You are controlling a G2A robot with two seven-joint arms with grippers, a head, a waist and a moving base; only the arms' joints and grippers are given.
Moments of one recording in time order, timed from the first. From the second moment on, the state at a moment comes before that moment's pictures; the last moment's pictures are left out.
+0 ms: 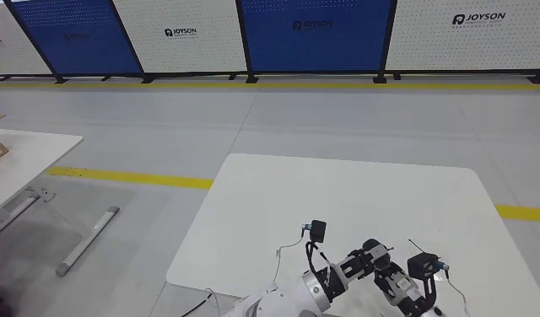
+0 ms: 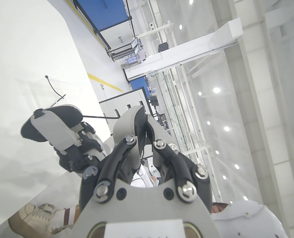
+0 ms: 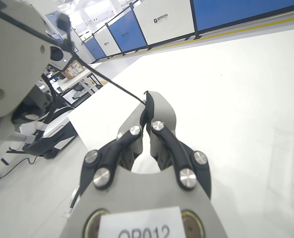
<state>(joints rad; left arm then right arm) 1.47 -1.31 -0.81 -1.85 -0.06 -0.09 -0.09 -1.79 -1.11 1.30 -1.84 -0.82 -0.34 0.06</state>
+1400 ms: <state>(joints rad) 1.56 -1.30 -0.99 -1.73 -0.27 -0.23 0.10 -1.92 -1.08 1.59 -1.89 -0.34 -0.34 -0.16</state>
